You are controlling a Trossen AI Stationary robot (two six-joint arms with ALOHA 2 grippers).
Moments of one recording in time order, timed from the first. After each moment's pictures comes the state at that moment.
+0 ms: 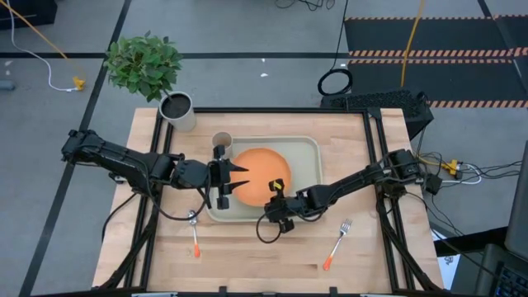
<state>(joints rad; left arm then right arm) -0.26 1.20 0.99 -0.20 -0.41 0.07 0.26 1.86 1.12 -0.14 0.31 -0.22</state>
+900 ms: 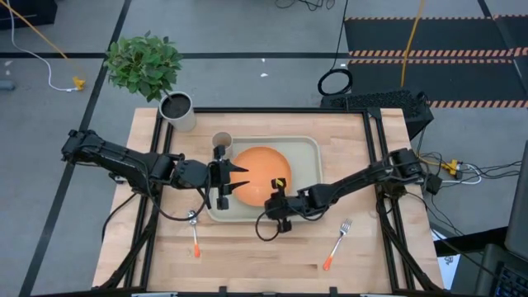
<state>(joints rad) -0.26 1.20 0.99 -0.21 -0.40 0.09 0.27 1.84 1.12 -0.14 0.31 -0.07</state>
